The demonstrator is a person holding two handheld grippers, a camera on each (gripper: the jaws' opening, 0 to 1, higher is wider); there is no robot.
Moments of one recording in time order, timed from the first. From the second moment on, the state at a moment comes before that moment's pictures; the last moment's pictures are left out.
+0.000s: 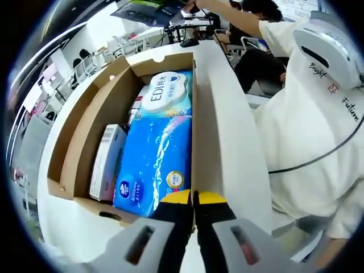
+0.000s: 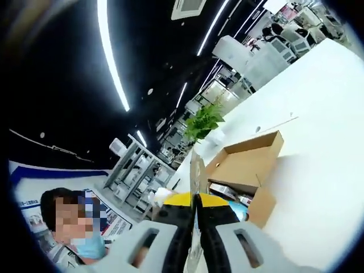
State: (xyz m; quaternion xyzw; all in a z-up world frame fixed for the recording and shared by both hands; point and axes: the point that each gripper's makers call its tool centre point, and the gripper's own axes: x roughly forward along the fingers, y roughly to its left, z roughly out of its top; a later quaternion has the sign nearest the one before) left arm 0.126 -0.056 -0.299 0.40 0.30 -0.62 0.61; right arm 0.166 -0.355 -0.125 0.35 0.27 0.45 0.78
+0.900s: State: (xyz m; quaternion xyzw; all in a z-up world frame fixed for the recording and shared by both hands) left arm 0.124 -0.057 -0.299 0.40 0.30 -0.61 0.61; right arm 0.145 -0.377 -0.197 0.38 0.31 0.45 0.74
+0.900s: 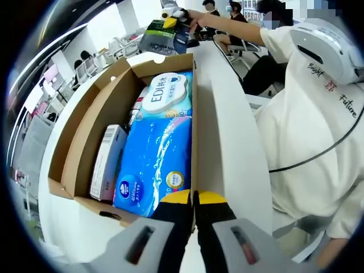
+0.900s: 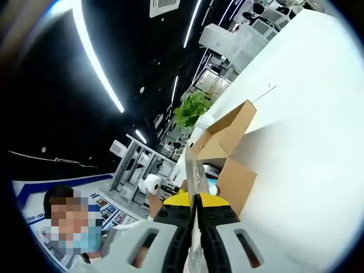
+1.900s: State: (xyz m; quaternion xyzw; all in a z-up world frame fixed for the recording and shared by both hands) left arm 0.125 -0.057 -0.299 0.40 0.30 -0.61 0.61; right arm 0.167 -0.390 -0.254 0.36 0.35 0.39 0.77
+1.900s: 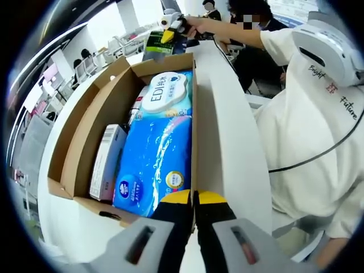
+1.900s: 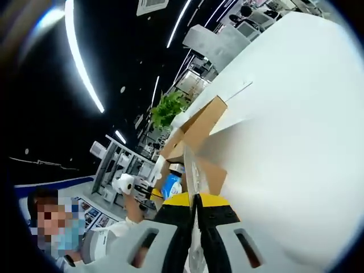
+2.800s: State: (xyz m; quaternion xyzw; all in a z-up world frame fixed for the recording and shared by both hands) left arm 0.125 -0.056 -0.299 0.40 0.30 -0.61 0.61; right arm 0.166 -0.411 -0.283 0.29 0.34 0.37 0.82
